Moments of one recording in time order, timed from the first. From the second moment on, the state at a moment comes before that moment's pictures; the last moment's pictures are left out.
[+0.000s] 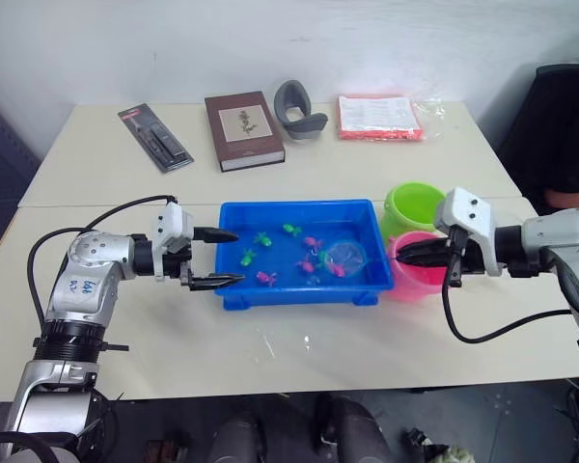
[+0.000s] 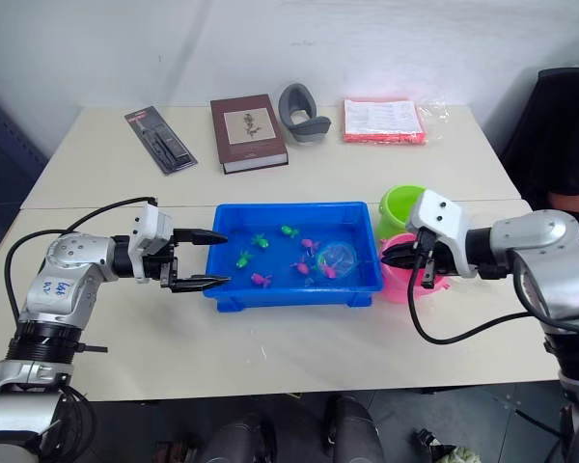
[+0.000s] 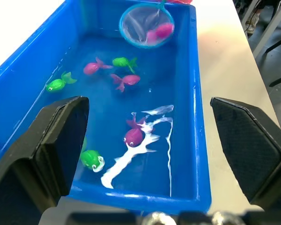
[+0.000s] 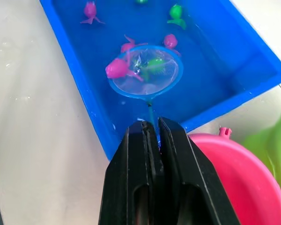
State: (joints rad) left arm -0.54 0.67 0.02 0.25 -0.35 0.18 -1.28; right arm -0.45 -0.97 -0.06 -0.21 0.34 0.69 1.20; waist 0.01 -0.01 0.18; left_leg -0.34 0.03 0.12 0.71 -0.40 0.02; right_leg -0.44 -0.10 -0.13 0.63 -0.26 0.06
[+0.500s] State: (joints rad) left arm -0.58 0.56 -0.01 0.22 -0.40 0.22 -1.30; right arm 0.07 -0.81 -0.76 -0.61 0.54 0.87 0.90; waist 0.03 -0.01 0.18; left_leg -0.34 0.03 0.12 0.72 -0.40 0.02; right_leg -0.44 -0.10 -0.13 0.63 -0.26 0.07
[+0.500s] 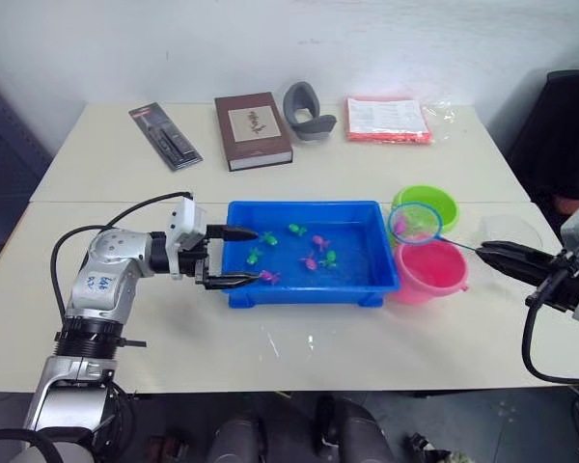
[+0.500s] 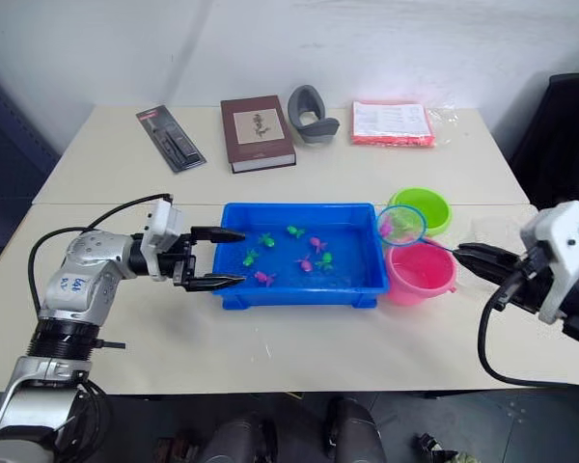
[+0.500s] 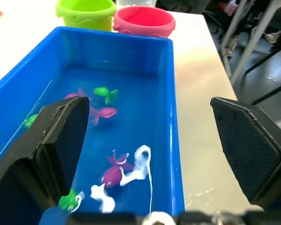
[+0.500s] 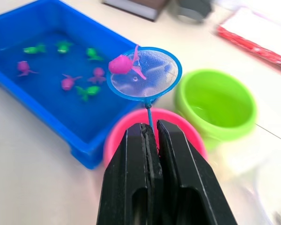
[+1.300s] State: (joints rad) left arm -0.61 0.47 -0.05 0.24 -0.39 0.20 -1.29; right arm 0.49 -0.68 -0.63 -0.49 -0.35 -0.27 0.45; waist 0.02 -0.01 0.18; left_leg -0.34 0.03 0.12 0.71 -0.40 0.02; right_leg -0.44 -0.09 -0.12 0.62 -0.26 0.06
